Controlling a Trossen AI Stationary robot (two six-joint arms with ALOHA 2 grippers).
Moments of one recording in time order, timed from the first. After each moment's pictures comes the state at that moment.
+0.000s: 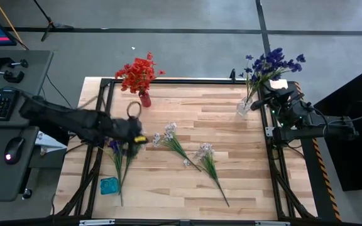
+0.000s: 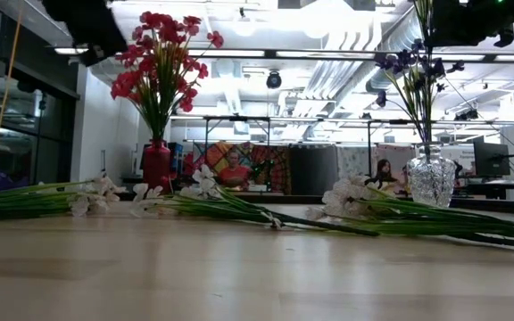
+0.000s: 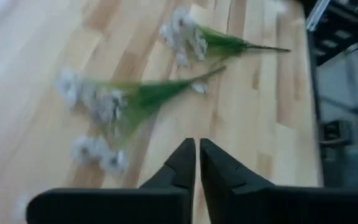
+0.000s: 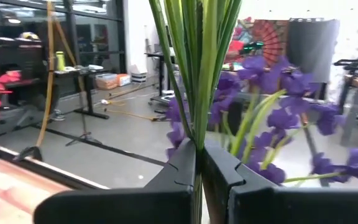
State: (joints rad) left arm -0.22 0.98 0.83 -0.59 -0.13 -0.49; right arm 0.00 0.38 0.51 -0.06 1.13 -0.10
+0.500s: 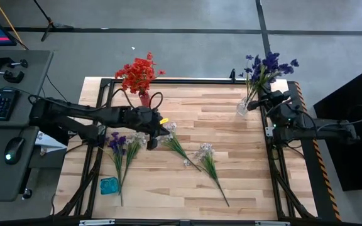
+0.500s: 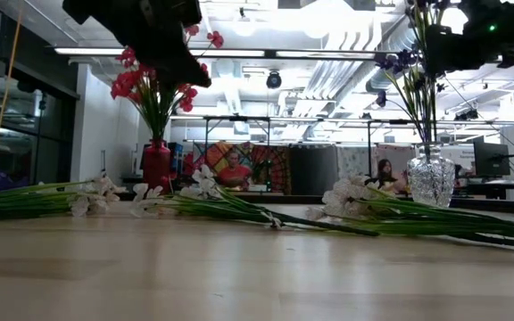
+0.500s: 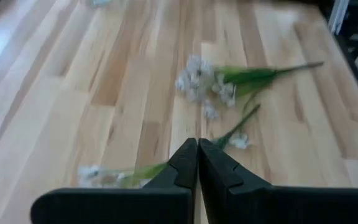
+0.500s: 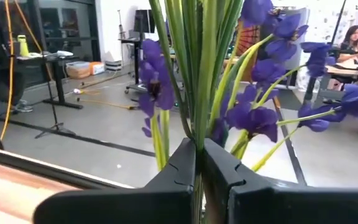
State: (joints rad) left arm 0.01 1.27 0.83 -0.21 0.03 -0.11; right arm -0.08 0.38 0.40 -0.06 1.18 -0.01
